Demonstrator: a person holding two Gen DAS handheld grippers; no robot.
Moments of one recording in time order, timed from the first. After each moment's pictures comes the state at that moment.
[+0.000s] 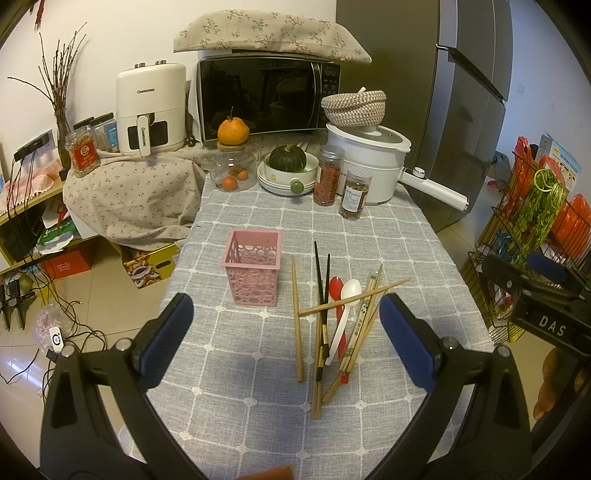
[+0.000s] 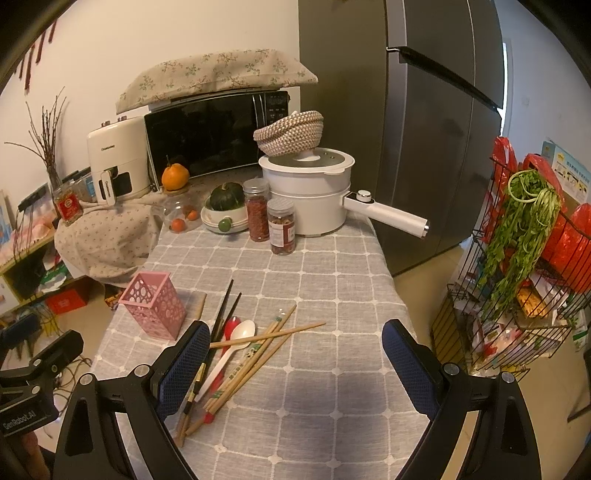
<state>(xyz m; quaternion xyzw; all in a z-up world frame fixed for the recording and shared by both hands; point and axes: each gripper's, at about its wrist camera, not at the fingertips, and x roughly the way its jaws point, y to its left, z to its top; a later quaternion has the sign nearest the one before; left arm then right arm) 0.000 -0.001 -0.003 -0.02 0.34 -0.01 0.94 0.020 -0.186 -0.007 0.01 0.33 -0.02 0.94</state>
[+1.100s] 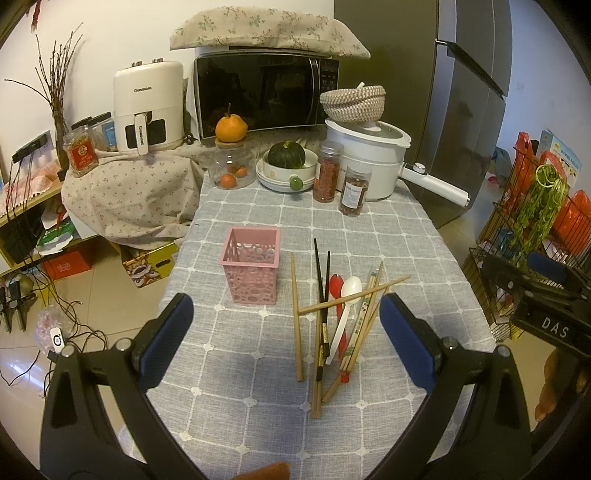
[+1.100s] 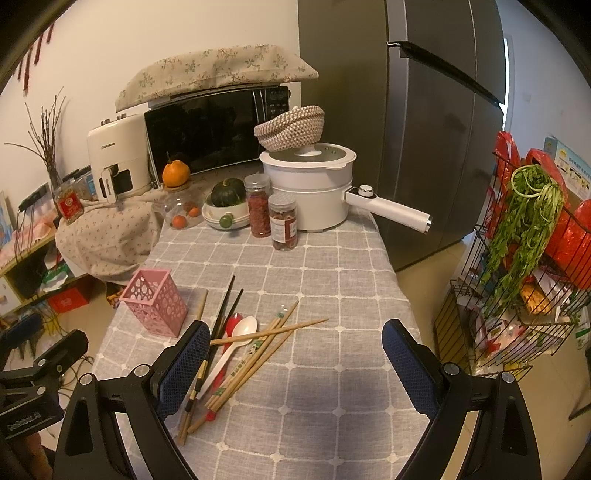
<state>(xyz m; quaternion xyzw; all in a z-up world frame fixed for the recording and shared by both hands) 0.002 -0.004 -0.004 -0.02 0.35 -0.01 0.94 0.020 -0.183 -0.011 0.02 0.34 -0.02 0.94</state>
